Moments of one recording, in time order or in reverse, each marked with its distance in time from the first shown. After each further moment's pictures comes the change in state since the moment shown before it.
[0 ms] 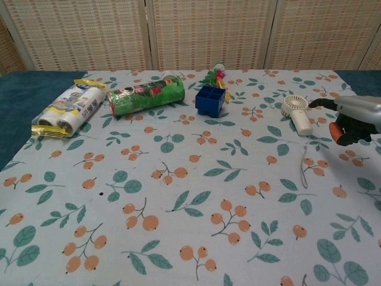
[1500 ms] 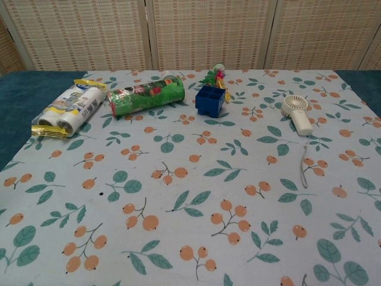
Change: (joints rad) left arm -0.017 -0.020 0.001 0.013 0.013 -0.026 0.025; right arm -0.424 0.171 -0.283 0.086 -0.865 0.554 0.493
